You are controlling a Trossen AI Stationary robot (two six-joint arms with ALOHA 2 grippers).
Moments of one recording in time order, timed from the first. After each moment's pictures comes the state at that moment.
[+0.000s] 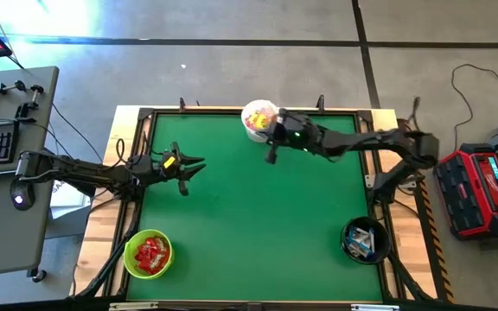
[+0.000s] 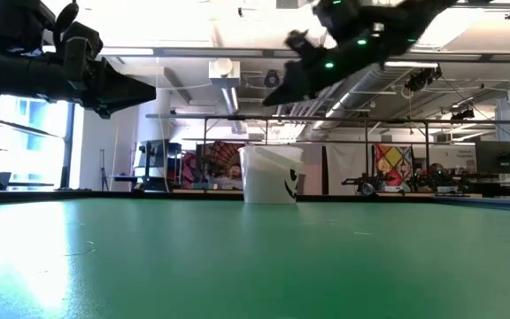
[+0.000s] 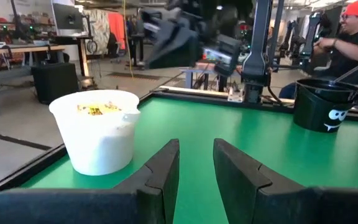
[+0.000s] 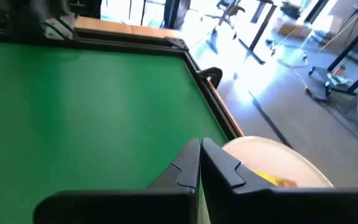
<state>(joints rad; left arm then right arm) 0.09 0.79 0.01 0.78 -0.21 -0.02 -0.31 1.60 1.00 0.25 0.10 -0.27</state>
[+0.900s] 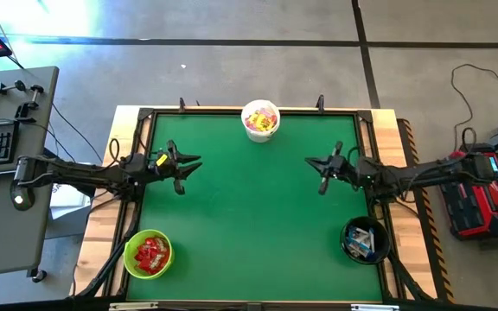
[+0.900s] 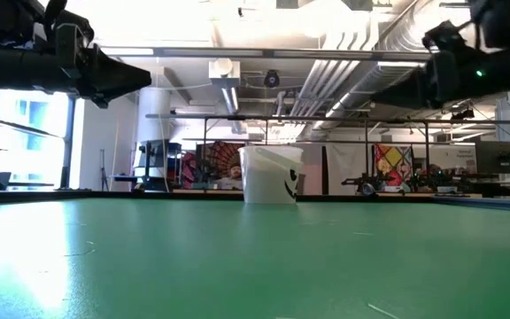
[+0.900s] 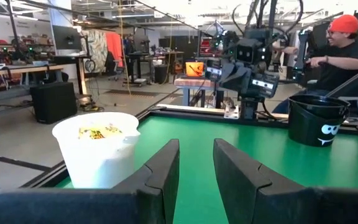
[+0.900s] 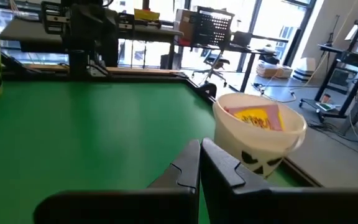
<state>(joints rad) 0.10 0.65 0.01 0.72 -0.19 0.02 -0.04 0.77 0.14 0.54 0.36 -0.13</state>
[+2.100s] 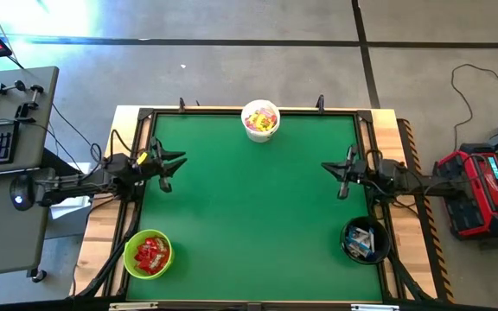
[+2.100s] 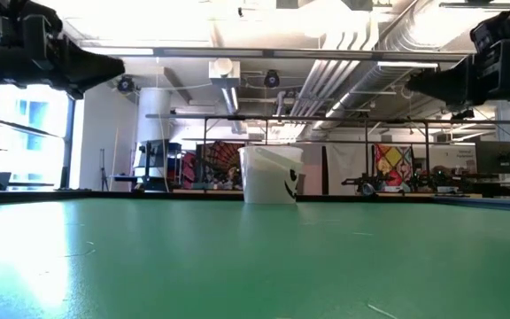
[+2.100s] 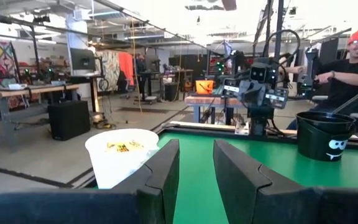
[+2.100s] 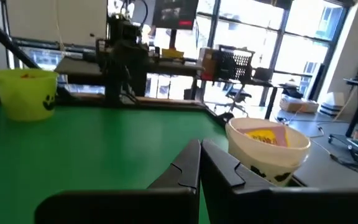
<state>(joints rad) 0.14 0.00 0.01 0.14 -0.19 0.06 -0.04 0.00 0.01 0.06 0.22 -0.17</state>
